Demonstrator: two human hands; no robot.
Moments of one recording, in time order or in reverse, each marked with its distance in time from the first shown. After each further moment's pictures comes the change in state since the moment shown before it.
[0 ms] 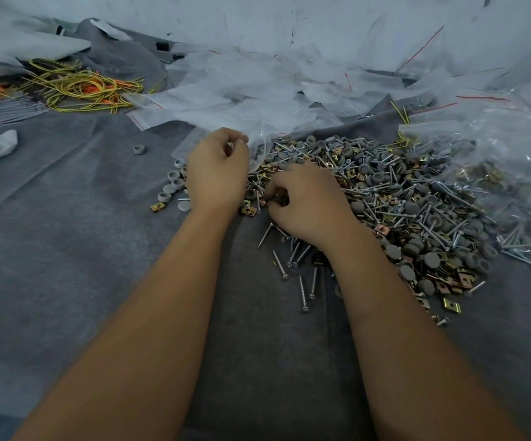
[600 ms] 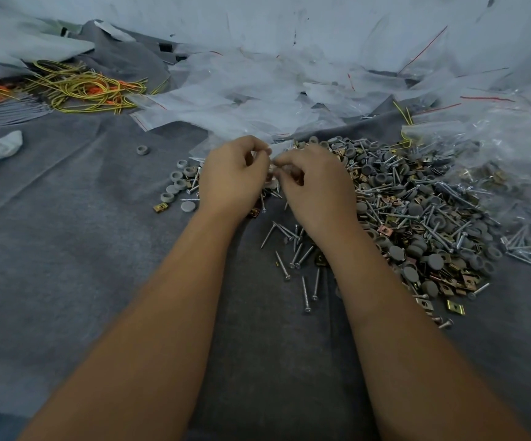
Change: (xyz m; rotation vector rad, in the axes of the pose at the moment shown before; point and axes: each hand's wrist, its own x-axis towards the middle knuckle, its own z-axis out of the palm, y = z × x) left_hand -0.005 0.004 0.002 0.137 -0.171 0.111; right_hand 0.007 0.003 0.008 0.273 0.399 0.045
